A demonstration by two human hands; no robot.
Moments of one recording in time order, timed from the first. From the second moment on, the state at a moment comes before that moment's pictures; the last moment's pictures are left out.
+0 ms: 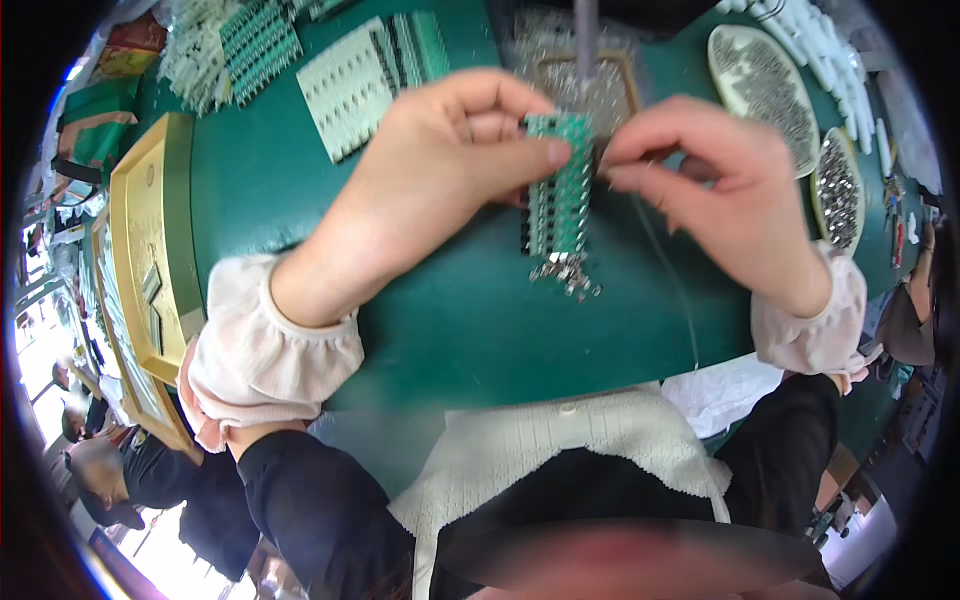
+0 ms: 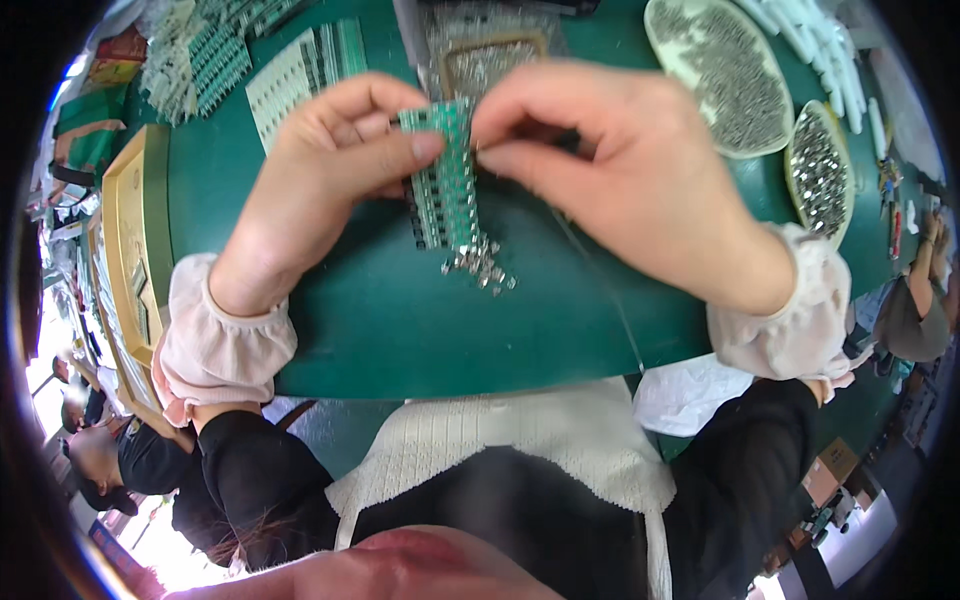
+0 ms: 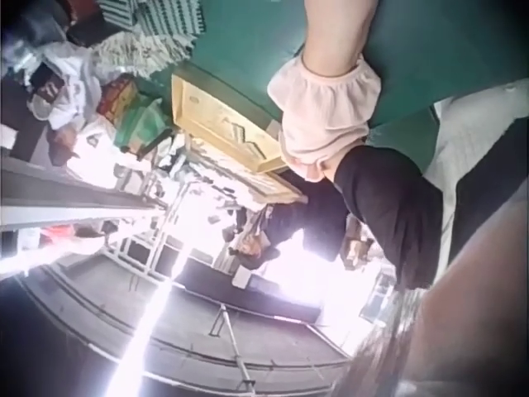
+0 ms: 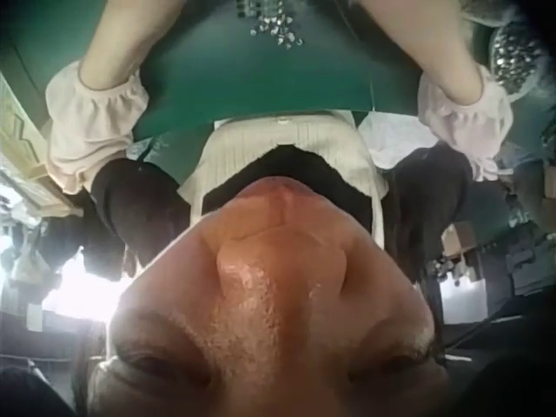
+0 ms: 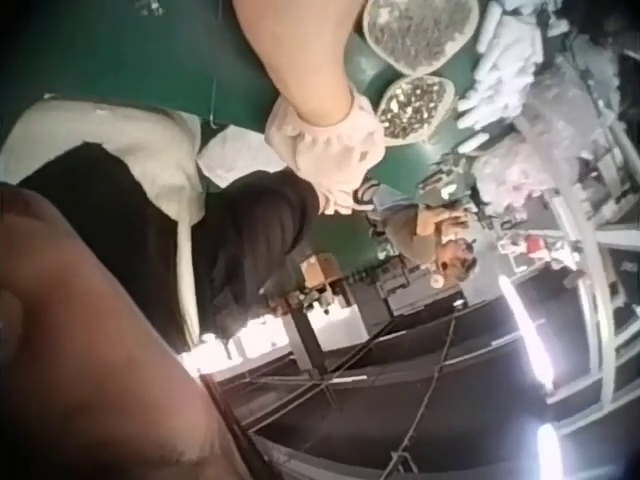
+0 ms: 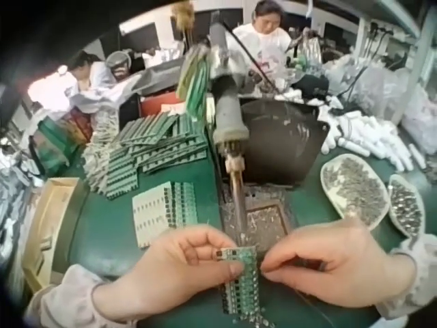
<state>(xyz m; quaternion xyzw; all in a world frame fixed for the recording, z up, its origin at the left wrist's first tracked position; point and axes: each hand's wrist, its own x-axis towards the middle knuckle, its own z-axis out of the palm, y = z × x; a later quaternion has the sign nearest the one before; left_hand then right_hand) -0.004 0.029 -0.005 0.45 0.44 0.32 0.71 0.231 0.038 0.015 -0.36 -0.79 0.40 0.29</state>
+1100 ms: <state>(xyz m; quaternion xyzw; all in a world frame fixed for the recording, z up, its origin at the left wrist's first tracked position) -0.007 0.026 -0.009 0.33 0.42 0.32 0.78 0.231 0.040 0.007 -0.24 -0.91 0.14 0.31</state>
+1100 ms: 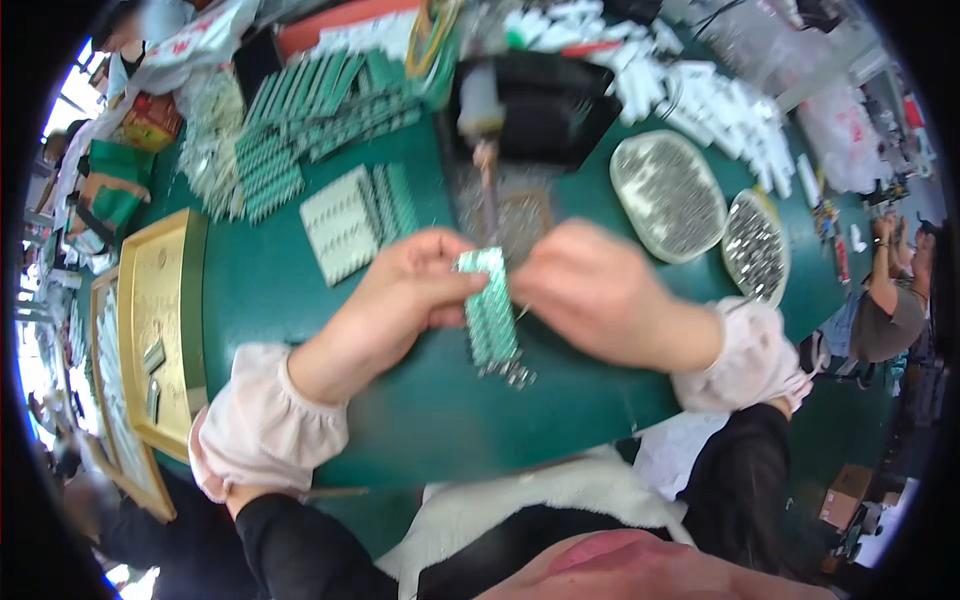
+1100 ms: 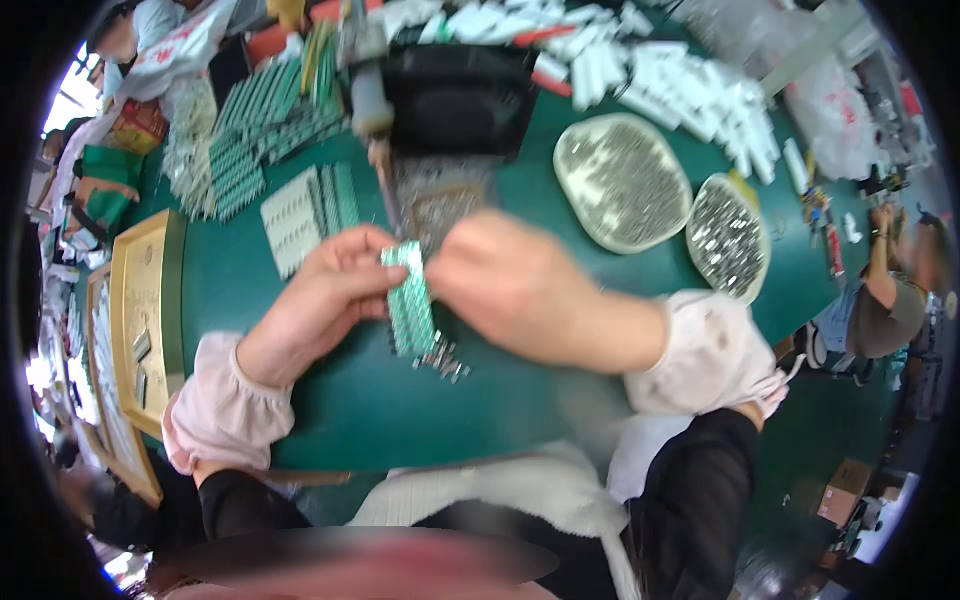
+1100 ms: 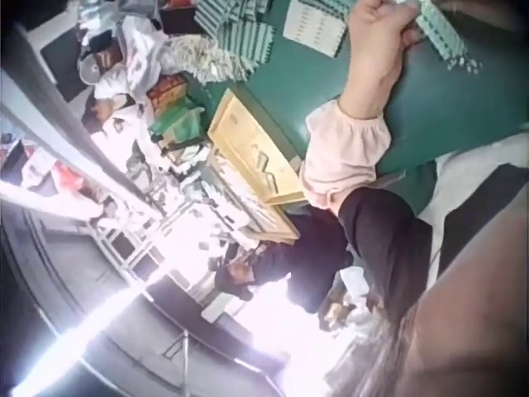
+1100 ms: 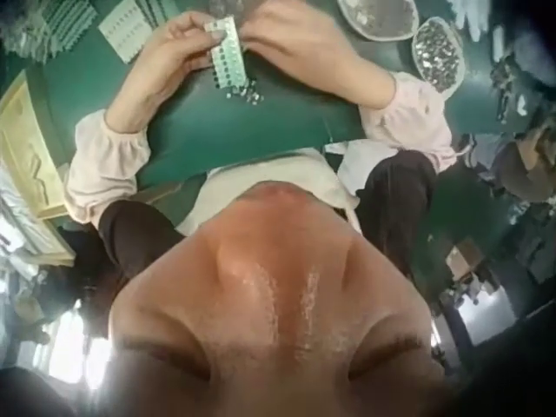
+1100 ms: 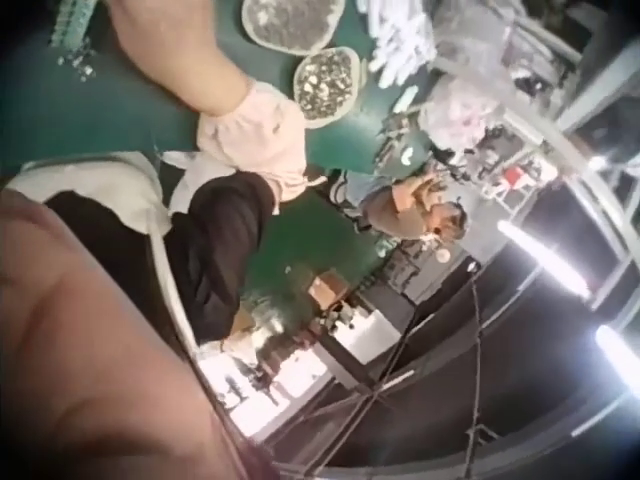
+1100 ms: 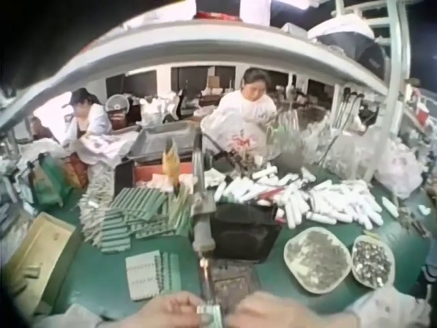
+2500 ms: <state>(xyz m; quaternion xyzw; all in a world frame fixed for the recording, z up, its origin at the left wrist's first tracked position) -0.004 0.030 0.003 0.48 0.39 0.42 0.66 0.226 0.042 0.018 -0.36 -0.83 0.30 0.30</state>
